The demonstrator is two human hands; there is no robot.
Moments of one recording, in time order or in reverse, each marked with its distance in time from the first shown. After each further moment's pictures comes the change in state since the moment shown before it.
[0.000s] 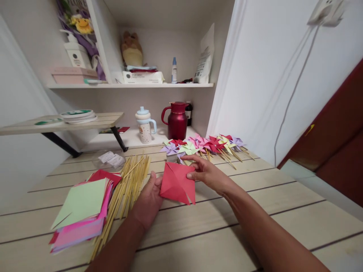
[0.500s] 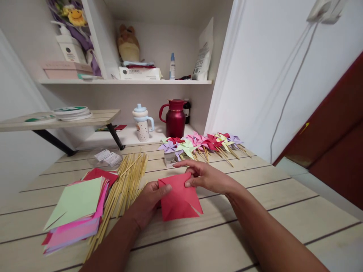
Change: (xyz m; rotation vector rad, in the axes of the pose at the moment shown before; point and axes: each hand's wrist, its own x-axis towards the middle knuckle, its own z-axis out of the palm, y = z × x) left_hand -0.007 -0.002 -0.003 0.280 0.005 -0.126; right_hand -0.009 -0.010 -0.006 -0.229 -0.222 0.016
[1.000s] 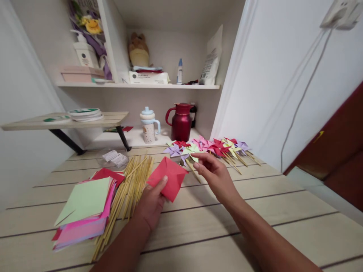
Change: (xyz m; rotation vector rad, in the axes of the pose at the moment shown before) left_hand 0.011 -0.001 0.011 -0.272 0.451 0.233; right_hand 0.009 0.002 0.021 -0.140 0.654 -0.315
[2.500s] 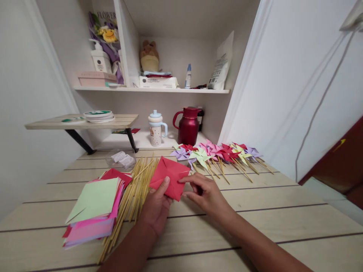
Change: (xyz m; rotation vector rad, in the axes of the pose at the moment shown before) left_hand 0.002 0.003 -0.007 -0.119 -0.030 0.051; right_hand -0.017 0.015 0.036 -0.185 -0.253 -0.147
